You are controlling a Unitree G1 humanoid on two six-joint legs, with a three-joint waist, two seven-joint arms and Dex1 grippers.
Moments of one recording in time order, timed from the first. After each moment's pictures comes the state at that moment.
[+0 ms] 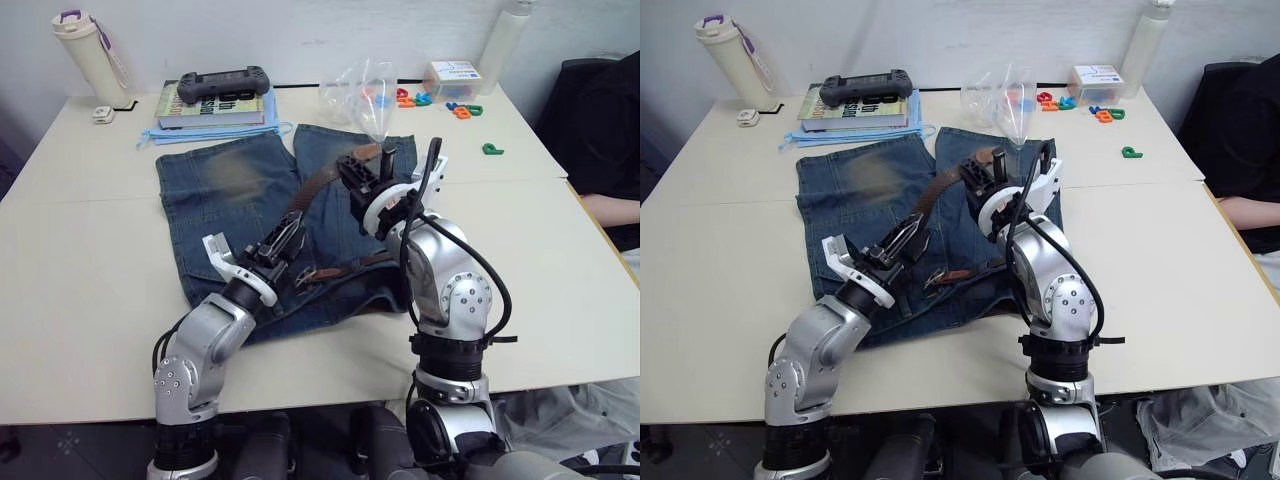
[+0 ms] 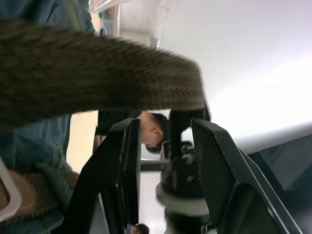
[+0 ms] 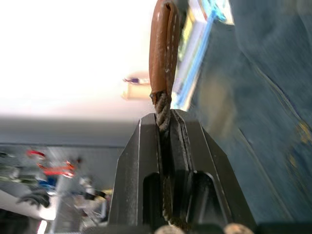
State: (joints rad) left arm -0.18 0.07 0.07 -0.37 -1.96 0.52 0.47; right arm -0.70 0.14 -0.14 -0.17 1.59 0.43 -0.69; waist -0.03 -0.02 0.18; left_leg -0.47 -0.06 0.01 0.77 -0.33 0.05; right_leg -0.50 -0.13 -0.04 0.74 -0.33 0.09
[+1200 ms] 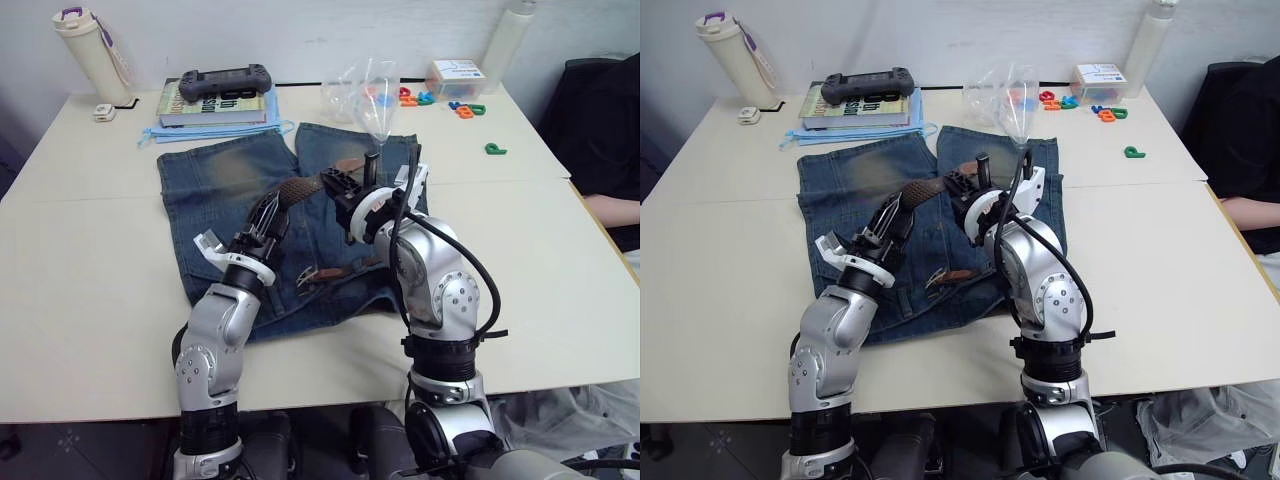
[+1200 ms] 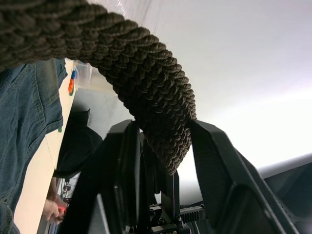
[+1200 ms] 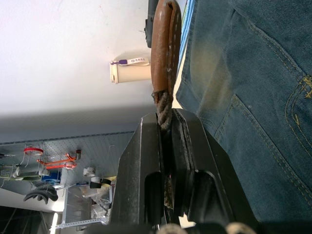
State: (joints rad) left arm -0.26 -0.09 0.14 -0.30 -1.92 0.36 0.42; right arm -0.68 0.14 -0.05 -0.19 1.69 0.37 -0.82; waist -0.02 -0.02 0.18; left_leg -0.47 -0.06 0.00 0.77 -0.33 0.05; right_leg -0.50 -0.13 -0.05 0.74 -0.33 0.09
